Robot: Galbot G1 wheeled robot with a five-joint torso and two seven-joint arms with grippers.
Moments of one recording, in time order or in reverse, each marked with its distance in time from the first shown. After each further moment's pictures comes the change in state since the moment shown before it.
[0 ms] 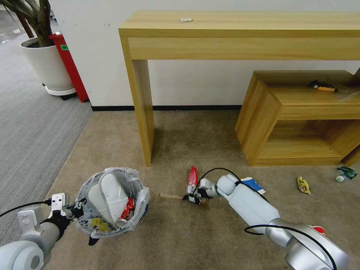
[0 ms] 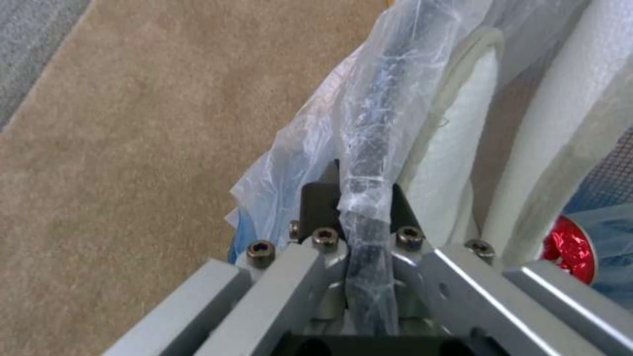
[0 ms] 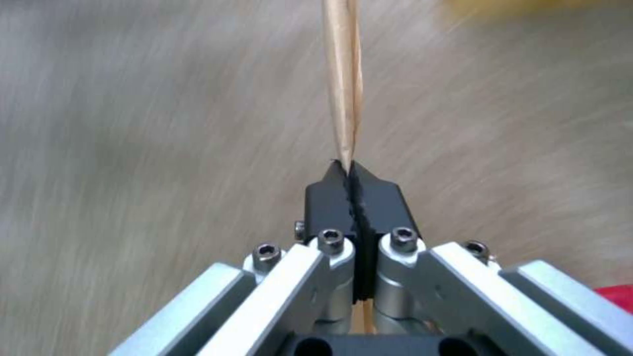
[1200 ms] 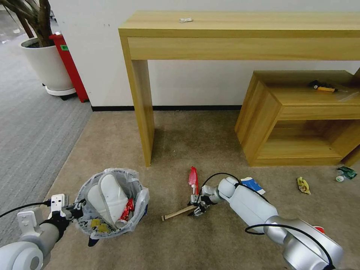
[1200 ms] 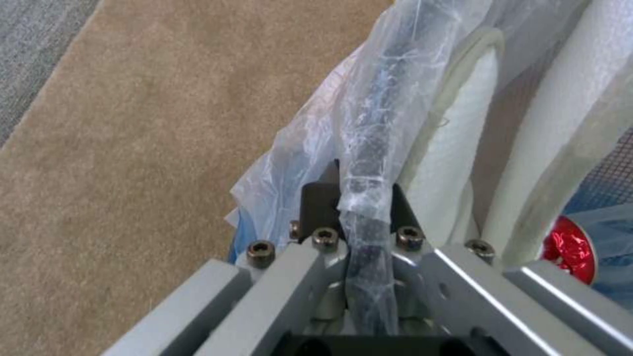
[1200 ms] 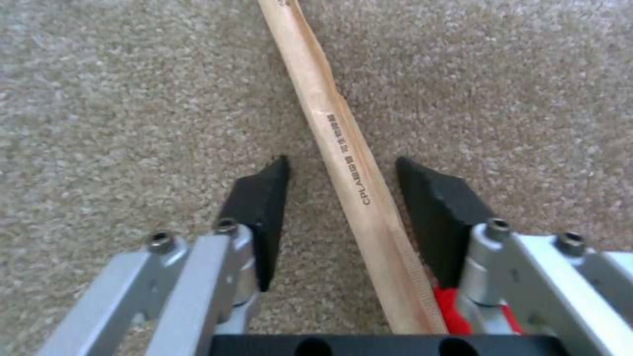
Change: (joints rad) left arm 0.016 0.003 -0.014 -0.015 -0.003 0.000 -0.005; right arm 0.085 0.057 -0.199 -0.317 -0.225 0.151 -0.156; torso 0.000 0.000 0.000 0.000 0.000
